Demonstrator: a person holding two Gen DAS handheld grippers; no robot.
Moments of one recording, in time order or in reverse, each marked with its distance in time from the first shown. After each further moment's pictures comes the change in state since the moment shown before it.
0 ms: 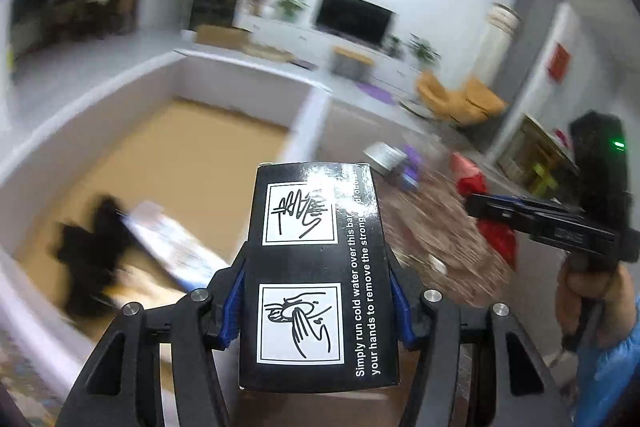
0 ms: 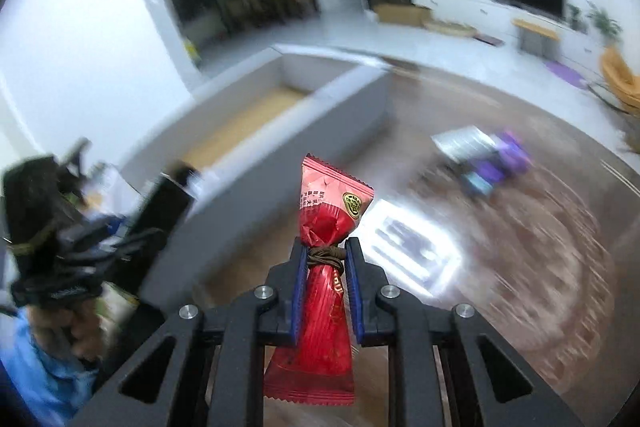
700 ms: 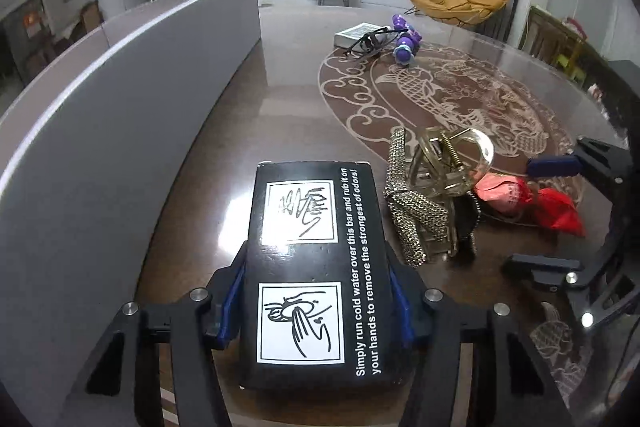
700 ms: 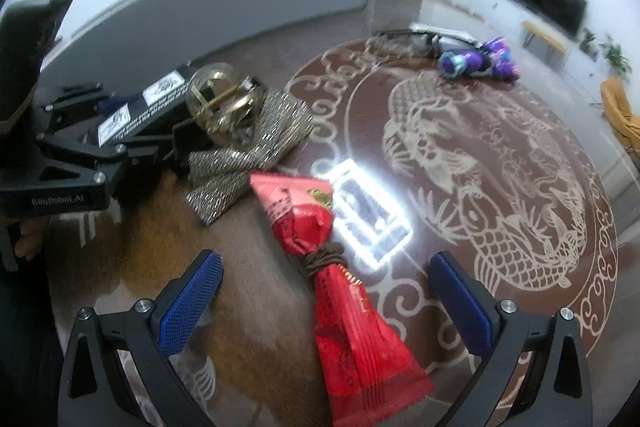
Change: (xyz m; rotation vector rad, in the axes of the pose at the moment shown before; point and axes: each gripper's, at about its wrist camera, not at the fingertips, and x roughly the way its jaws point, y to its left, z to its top) left arm 0.139 -0.099 -0.083 0.277 0.220 0.093; right arm 0.060 -0.087 -0.136 -0.201 0.224 -0.179
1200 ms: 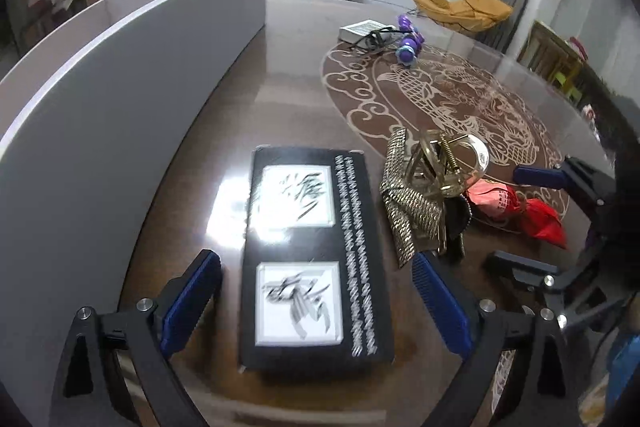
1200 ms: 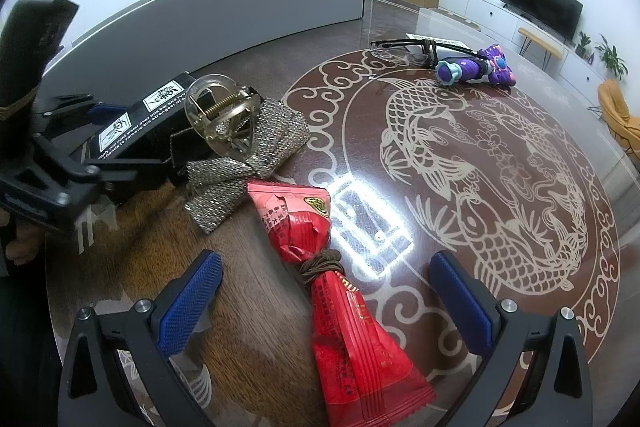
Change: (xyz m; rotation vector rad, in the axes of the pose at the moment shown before) left arm -0.004 0.010 -0.002 -0.088 0.035 -0.056; right arm 0.000 -0.001 -0.004 0.018 -0.081 -0.010
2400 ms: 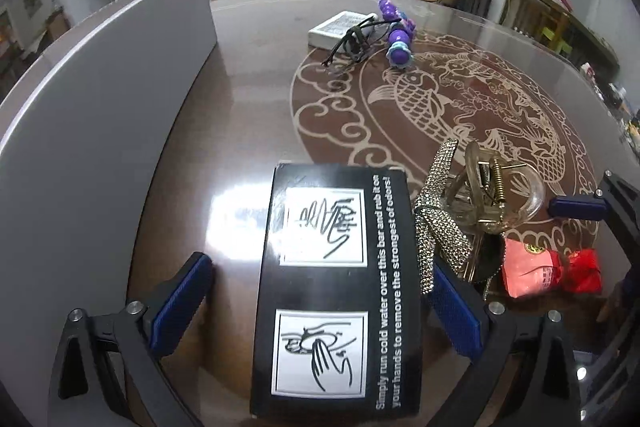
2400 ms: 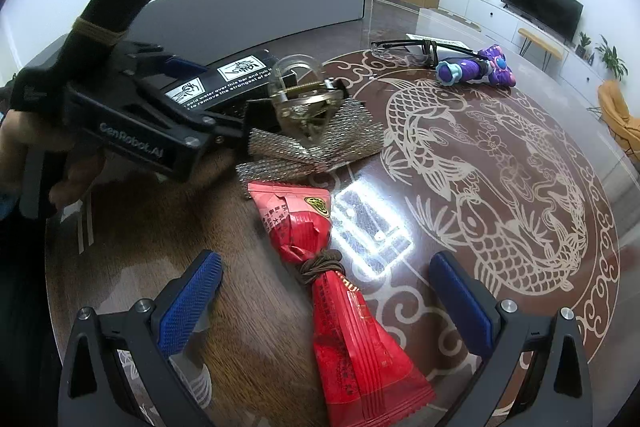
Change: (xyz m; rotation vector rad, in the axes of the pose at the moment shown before) left arm 0.063 -0.021 0.068 0.190 0.032 0.011; right arm -0.001 0.002 0.000 -0.002 -0.001 -0.002
